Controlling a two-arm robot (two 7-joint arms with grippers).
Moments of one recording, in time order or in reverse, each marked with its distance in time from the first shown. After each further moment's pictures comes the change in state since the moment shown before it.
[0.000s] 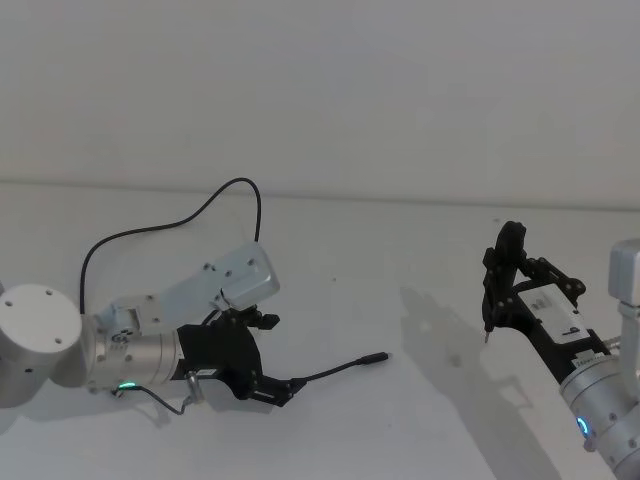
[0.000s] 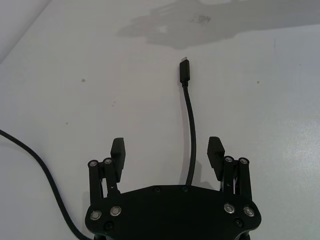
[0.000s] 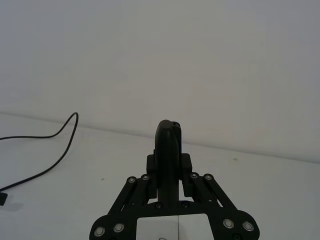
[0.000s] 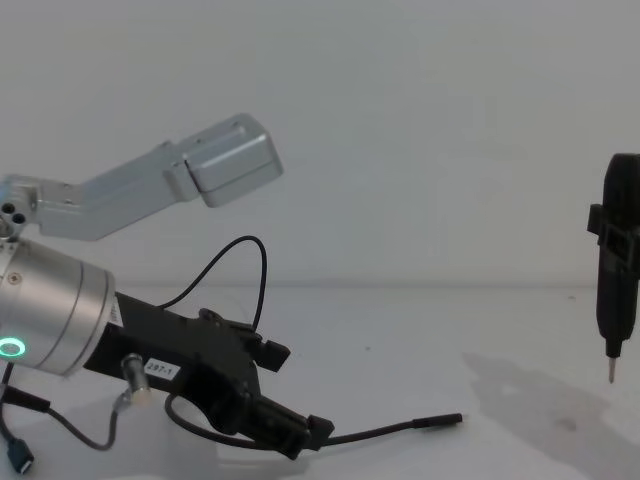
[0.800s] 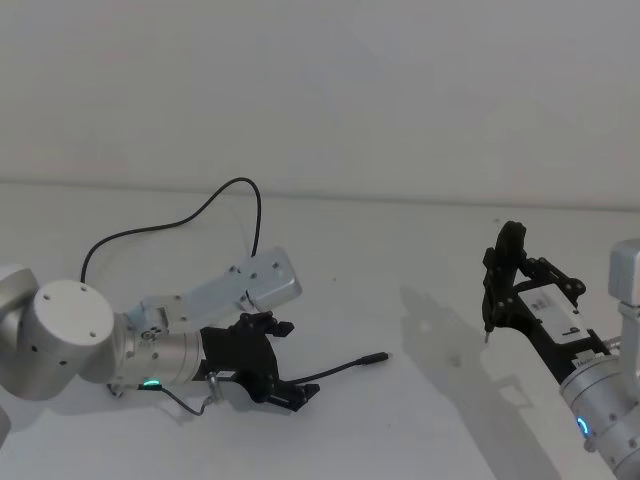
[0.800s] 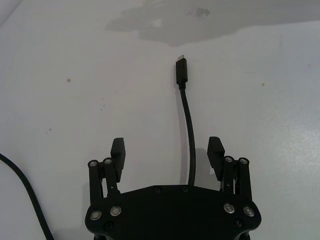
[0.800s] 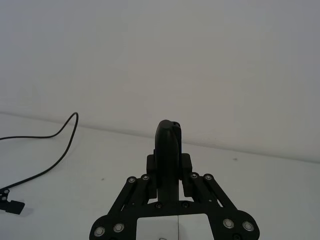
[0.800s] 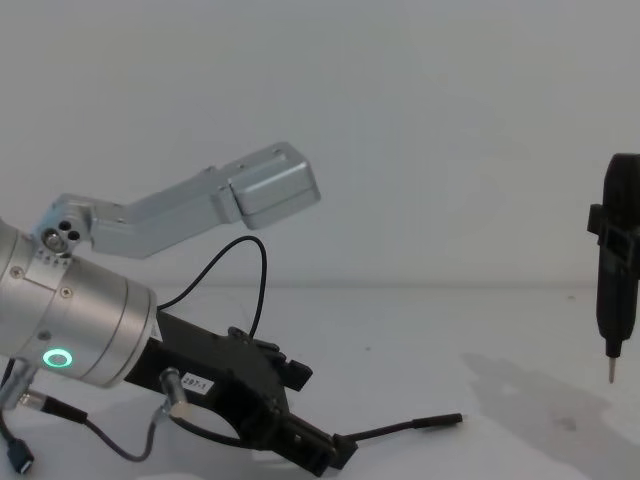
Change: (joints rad) left arm -0.052 -0.056 0.050 0.076 0.019 0.023 -0.015; right arm 0.000 0.000 0.000 0.000 0.000 0.000 0.000
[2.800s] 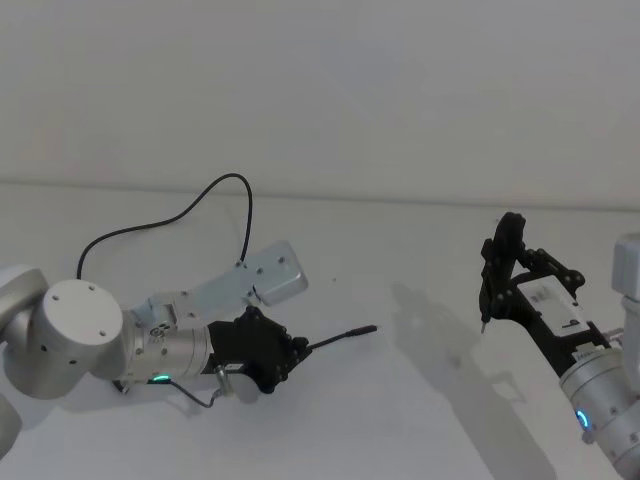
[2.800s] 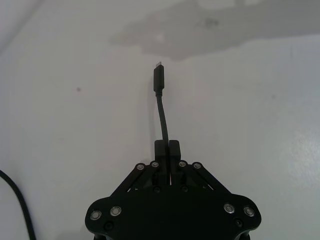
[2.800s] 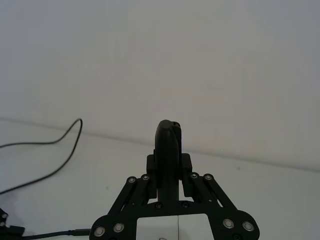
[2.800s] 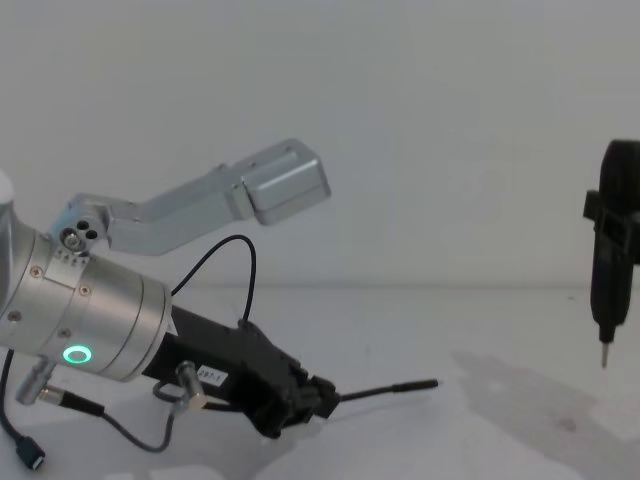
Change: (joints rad) left arm -0.003 -0.028 -0.004 0.018 0.014 -0.014 0.027; right arm 0.007 -0.004 0.002 -0.002 0.004 -0.013 0.014
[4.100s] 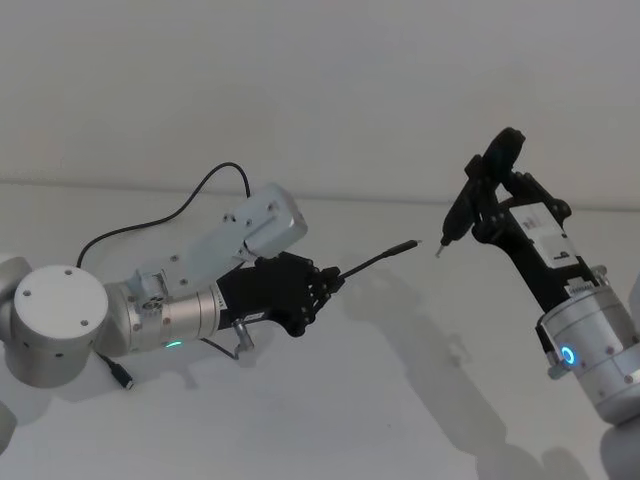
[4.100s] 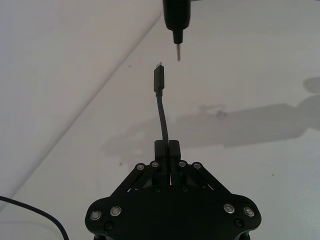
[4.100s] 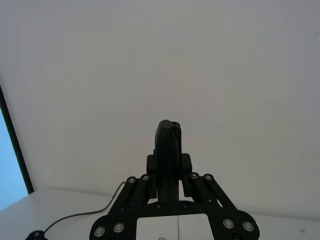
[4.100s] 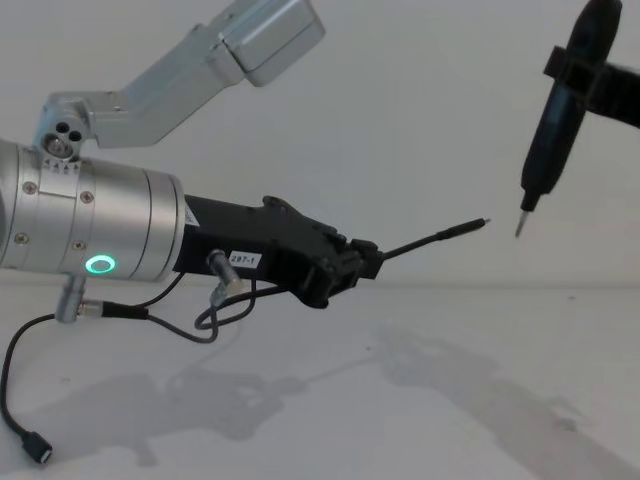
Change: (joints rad) left arm 0.058 -0.028 -0.108 -0.101 -0.042 -0.173 0.077; right arm 0.098 -0.107 0.024 0.003 0.164 -0.058 0.124
